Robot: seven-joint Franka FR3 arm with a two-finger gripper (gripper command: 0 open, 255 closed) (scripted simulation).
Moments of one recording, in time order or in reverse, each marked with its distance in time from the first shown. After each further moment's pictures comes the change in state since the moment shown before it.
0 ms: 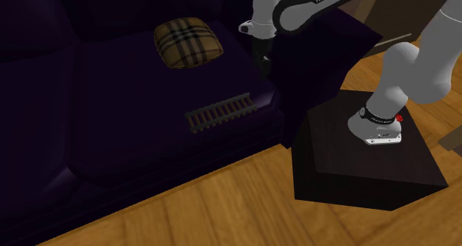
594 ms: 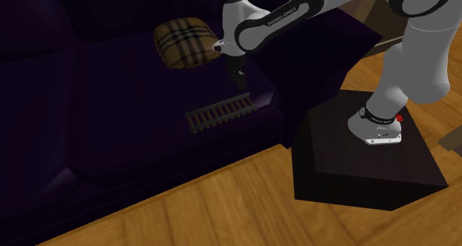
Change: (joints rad) arm -0.026 0.374 0.035 0.306 0.143 0.013 -0.248
